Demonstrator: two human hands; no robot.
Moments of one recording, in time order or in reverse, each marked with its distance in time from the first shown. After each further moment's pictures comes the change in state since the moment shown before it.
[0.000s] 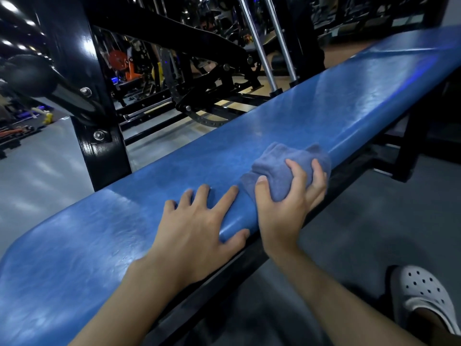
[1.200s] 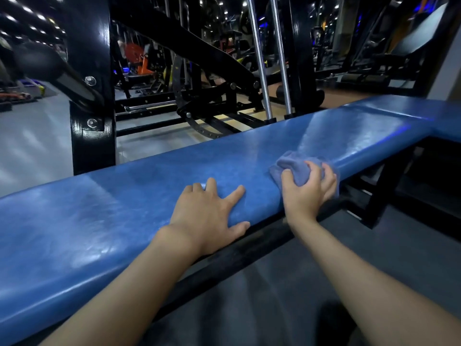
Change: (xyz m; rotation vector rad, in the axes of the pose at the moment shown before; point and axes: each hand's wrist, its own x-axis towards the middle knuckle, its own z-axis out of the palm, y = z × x) left_hand 0.061 0.060 -0.012 0.095 -0.013 -0.060; right_hand 0.133 0.049 -0.023 -0.150 -0.136 0.040
